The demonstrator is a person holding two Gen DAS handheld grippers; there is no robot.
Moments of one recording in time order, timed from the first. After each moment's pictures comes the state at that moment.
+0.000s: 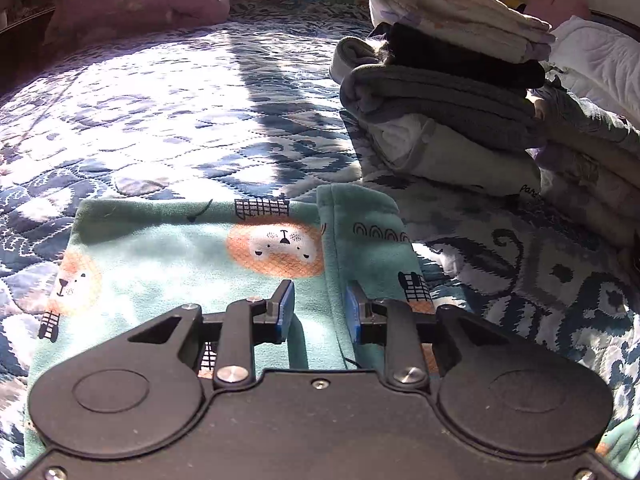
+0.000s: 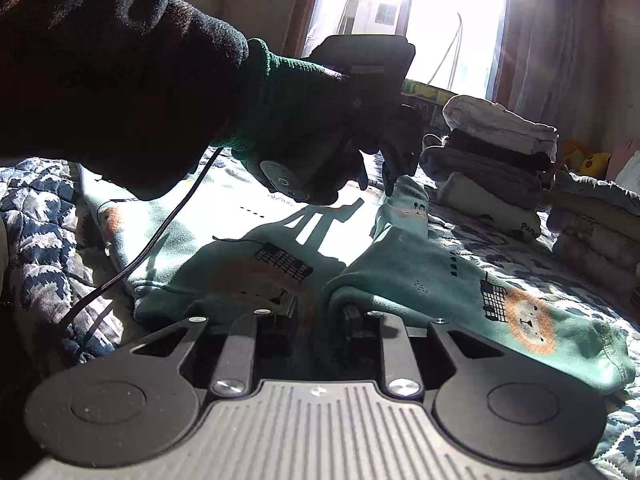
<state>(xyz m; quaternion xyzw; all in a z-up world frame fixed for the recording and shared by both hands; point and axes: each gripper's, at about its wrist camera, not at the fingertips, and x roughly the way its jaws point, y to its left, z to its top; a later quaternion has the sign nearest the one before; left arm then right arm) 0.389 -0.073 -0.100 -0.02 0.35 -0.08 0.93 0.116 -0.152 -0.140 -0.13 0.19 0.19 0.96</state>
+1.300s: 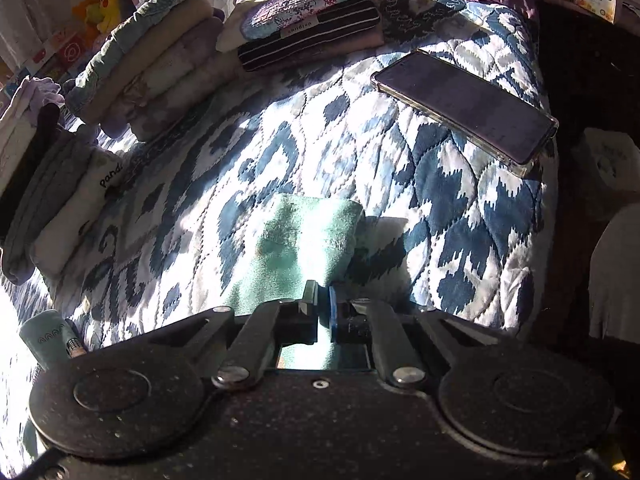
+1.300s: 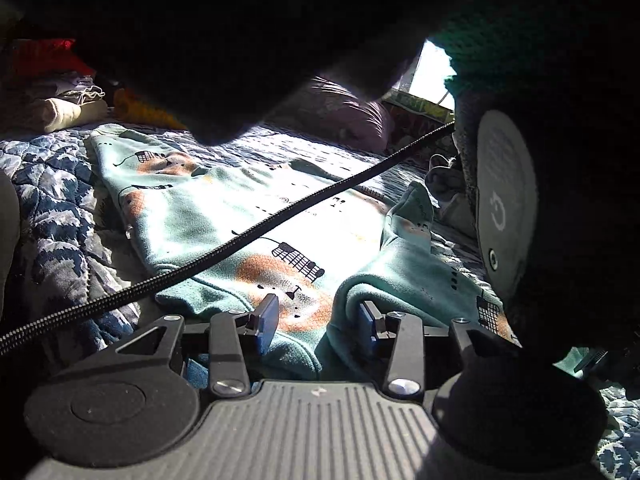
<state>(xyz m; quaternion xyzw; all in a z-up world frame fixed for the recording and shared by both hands) 0.203 -0.286 -0.095 0.34 0.33 -0.39 0.79 0.093 -0.140 -0.140 -0.17 0.17 0.19 0.95</state>
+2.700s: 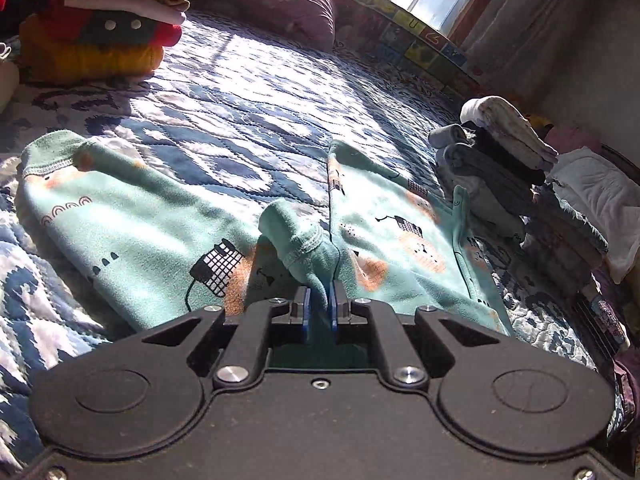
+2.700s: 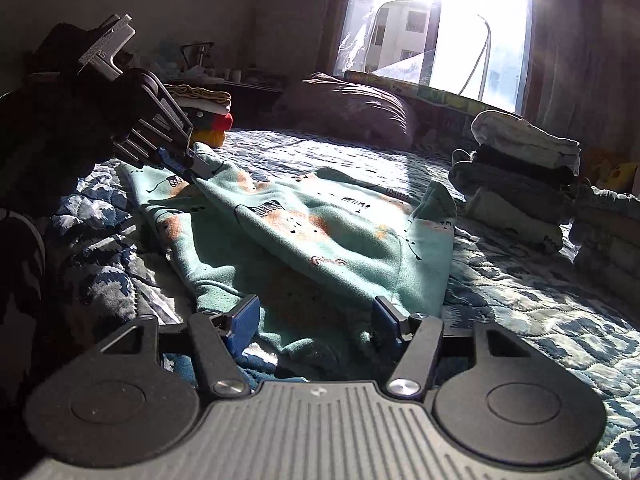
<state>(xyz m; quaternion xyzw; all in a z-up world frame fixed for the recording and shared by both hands) 0.183 0.146 -0.112 -0.25 0.33 -0.04 0.91 0.081 -0.154 -0.122 -0.12 0.18 0.24 0.95</state>
